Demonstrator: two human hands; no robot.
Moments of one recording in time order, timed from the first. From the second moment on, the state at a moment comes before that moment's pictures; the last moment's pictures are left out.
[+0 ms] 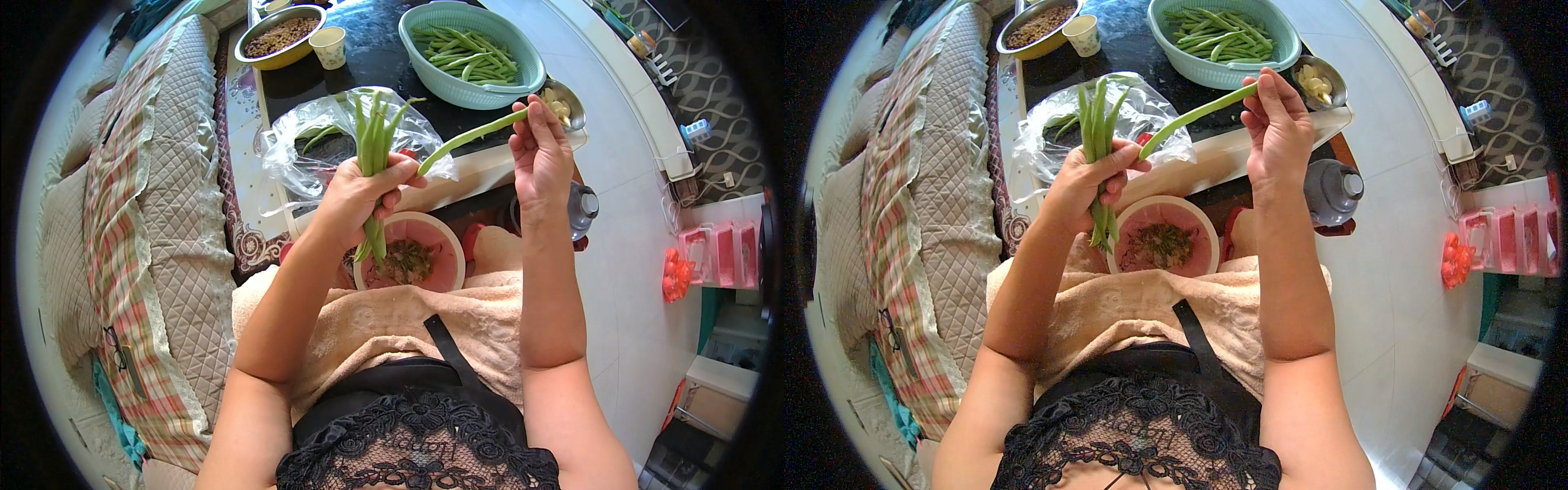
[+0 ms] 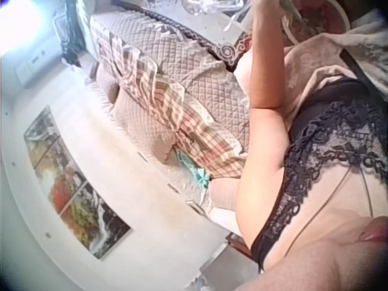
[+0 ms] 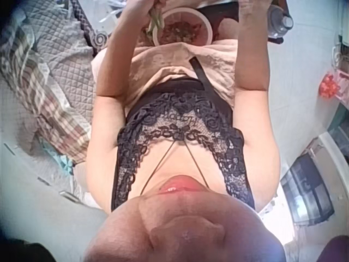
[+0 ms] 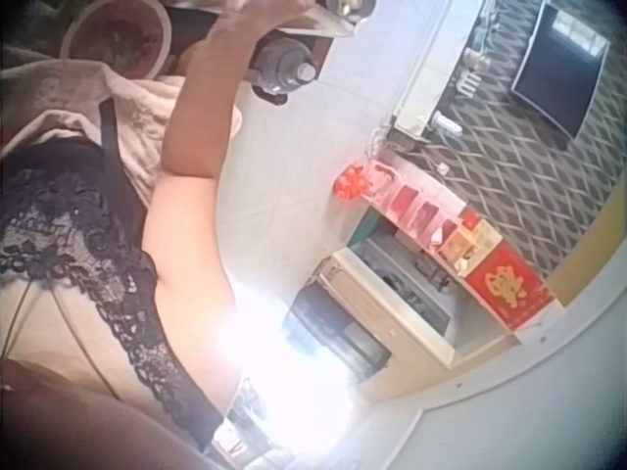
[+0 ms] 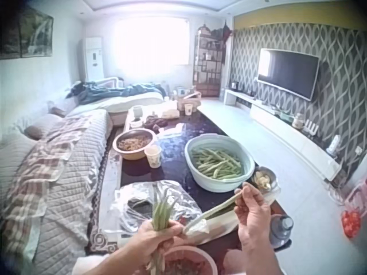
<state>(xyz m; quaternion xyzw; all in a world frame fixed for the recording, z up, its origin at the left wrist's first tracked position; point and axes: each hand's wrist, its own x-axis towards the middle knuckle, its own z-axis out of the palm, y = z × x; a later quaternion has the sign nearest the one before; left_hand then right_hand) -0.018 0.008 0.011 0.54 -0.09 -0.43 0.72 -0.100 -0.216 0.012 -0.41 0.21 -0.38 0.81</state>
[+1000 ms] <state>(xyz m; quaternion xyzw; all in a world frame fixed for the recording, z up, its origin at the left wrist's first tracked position) -0.007 0.012 0.008 0.67 -0.19 -0.32 0.64 -0.104 -0.161 0.021 -0.94 -0.07 -0.31 0.13</state>
